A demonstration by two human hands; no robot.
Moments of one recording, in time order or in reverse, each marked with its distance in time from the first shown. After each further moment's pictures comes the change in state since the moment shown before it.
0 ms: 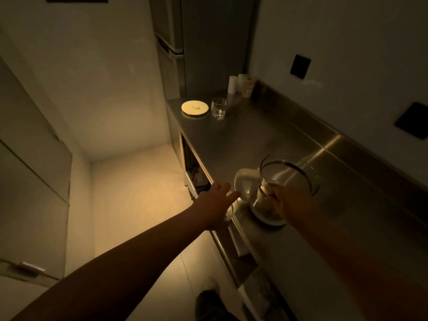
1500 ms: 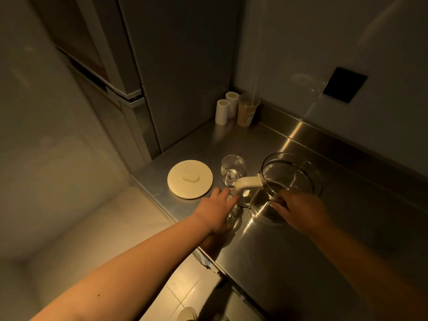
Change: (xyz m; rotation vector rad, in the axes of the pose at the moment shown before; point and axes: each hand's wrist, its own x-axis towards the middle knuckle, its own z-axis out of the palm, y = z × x) left_hand 0.392 -0.383 -0.012 0.034 -0.151 0.387; right_hand 0.451 -0.043 0.015 0.012 -0.007 0.338
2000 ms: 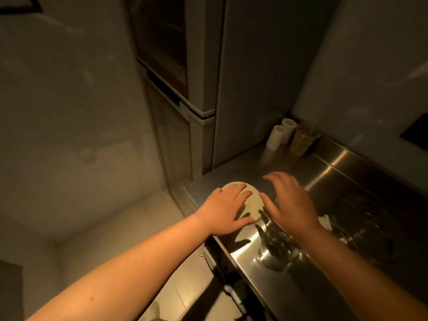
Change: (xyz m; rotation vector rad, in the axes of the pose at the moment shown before) left_hand -0.055 -0.129 -0.026 -0.107 0.297 -0.067; right_hand 0.097 -0.164 -0.015 0.081 0.365 -0.289
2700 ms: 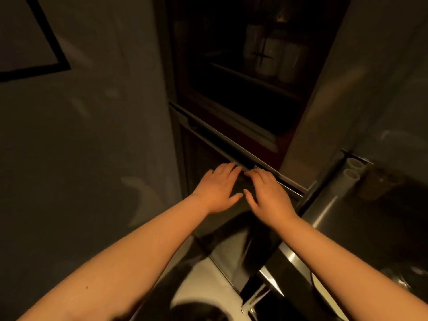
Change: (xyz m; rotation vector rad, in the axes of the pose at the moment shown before) left_hand 0.064 -0.339 -0.108 0.097 0.017 -0.049; right_hand 0.285 -0.174 0.135 -0.019 0.053 -0.032
